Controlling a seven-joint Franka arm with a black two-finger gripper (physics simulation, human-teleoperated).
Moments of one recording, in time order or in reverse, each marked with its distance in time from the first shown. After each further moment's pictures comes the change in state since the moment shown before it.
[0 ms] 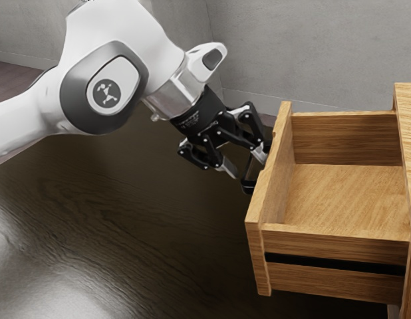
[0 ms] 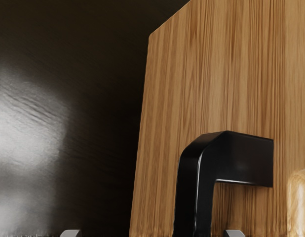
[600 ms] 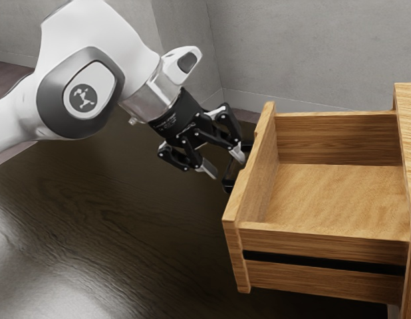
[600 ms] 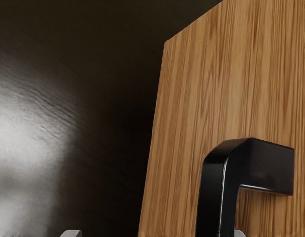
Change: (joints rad) arm 0.014 -0.071 0.032 -0.085 0.002 0.018 0.001
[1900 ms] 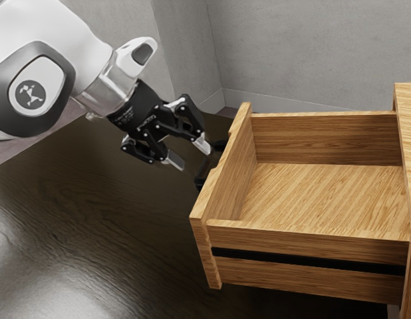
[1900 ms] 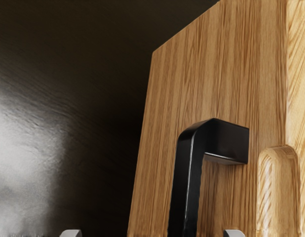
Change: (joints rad) arm 0.001 -0.133 0.055 -0.084 0.021 -0.007 0.038
